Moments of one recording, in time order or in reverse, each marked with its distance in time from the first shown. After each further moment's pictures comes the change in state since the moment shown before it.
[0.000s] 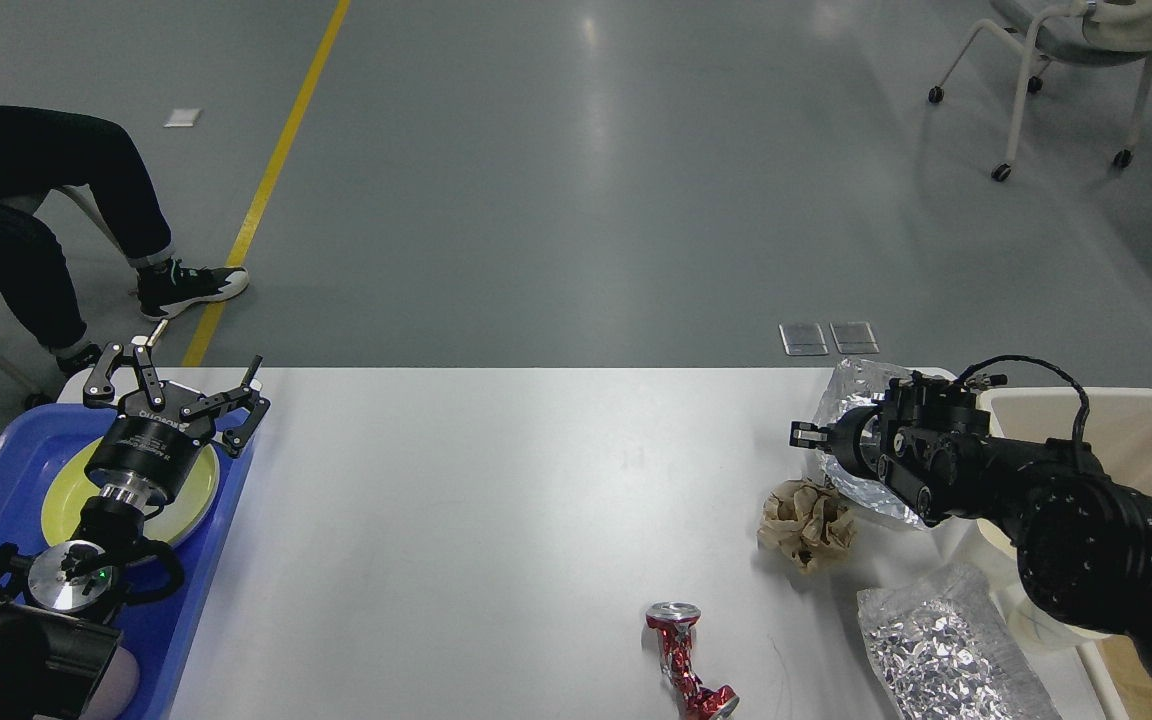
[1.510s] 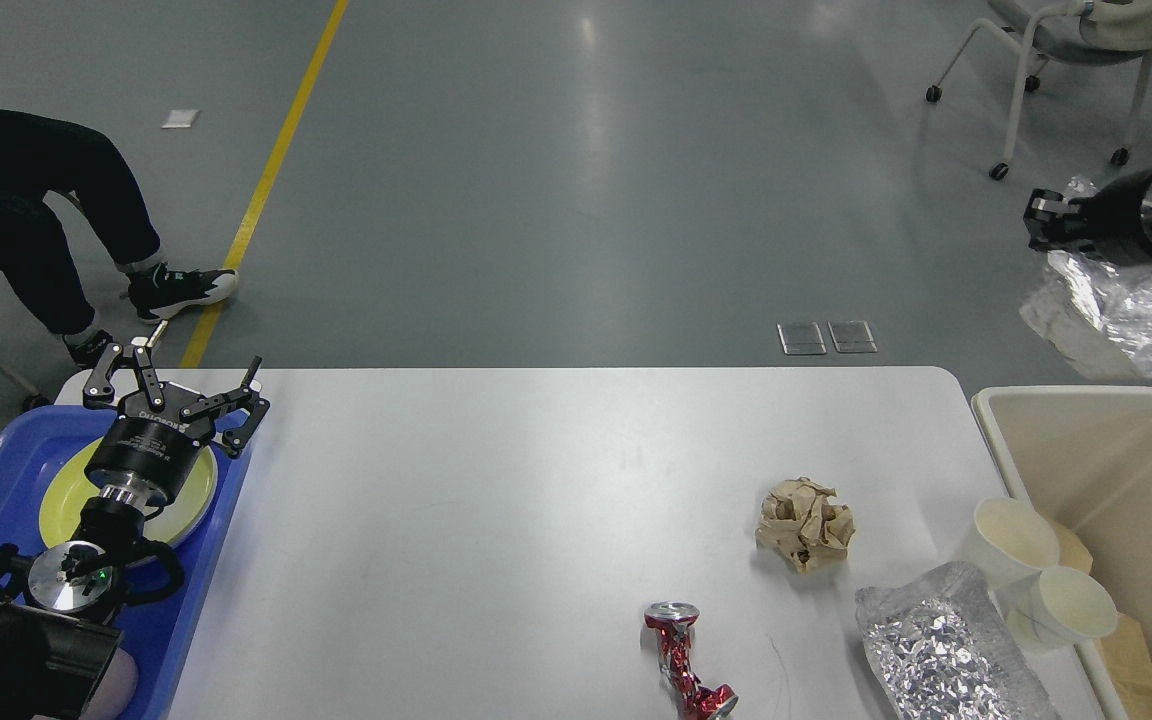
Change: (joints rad) left arm 0.001 0.000 0.000 0.000 0.000 0.000 0.000; right arm 0.516 -0.478 -0.043 0.256 -0.003 0.240 0.014
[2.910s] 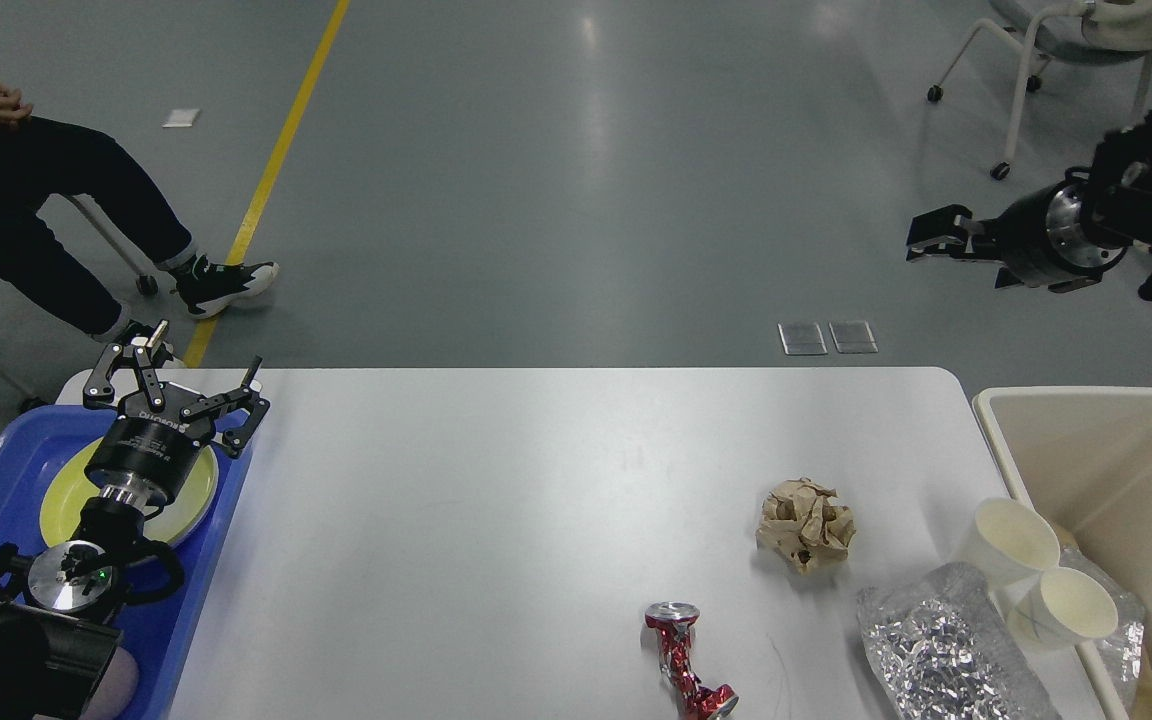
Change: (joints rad) left arm 0.000 0.000 0.000 0.000 0.000 0.000 0.000; right arm 0.270 0.148 -0.103 0.332 0.075 0.090 -0.005
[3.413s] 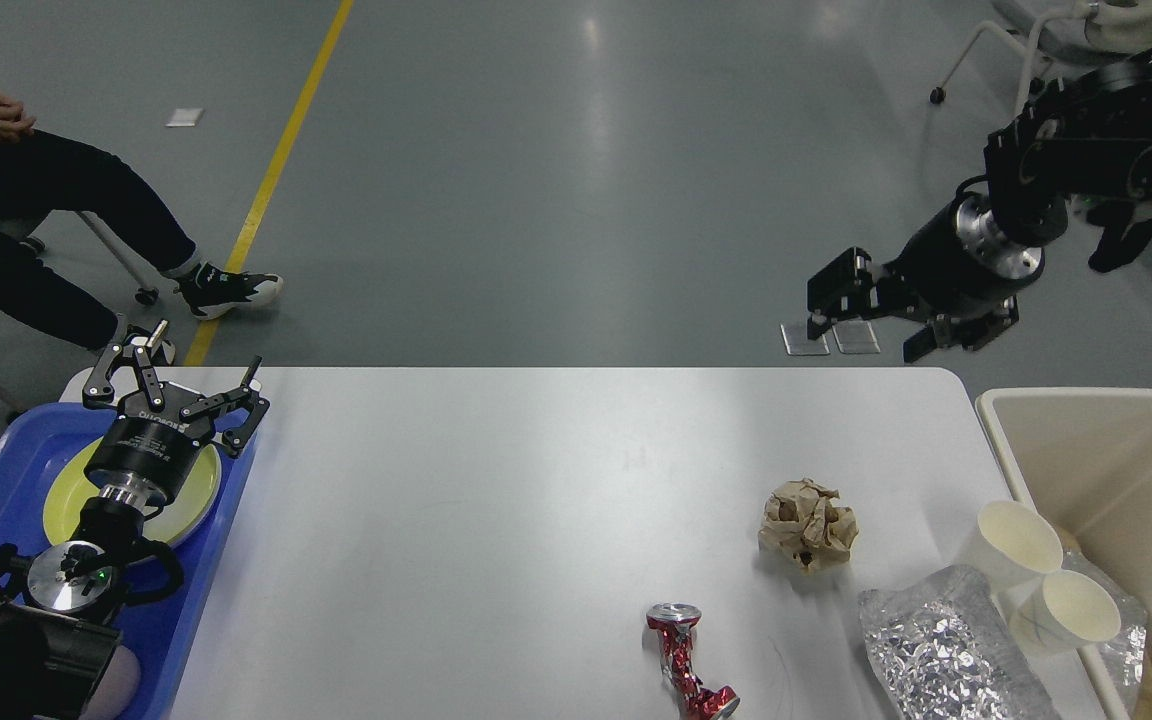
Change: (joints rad) left arm 0.001 0.000 0.000 0.000 -0.001 0.000 0.000; right arm 0.026 0.092 0.013 0.146 0.033 0.169 -0.004
